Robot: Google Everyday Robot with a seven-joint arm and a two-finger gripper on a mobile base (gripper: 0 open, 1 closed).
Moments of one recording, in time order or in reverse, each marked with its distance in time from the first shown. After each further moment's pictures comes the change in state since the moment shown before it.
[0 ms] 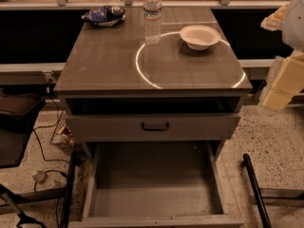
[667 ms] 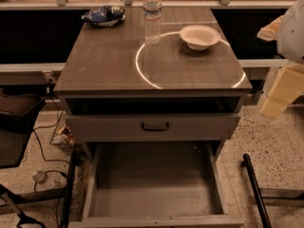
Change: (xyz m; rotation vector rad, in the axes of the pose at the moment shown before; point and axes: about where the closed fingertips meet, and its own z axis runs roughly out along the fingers) arm 0.007 0.004 0.018 -0.024 0.004 0.001
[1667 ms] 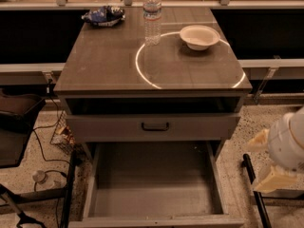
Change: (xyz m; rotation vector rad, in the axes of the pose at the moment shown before) arm 0.081 0.128 0.125 -0.226 0.026 -0.056
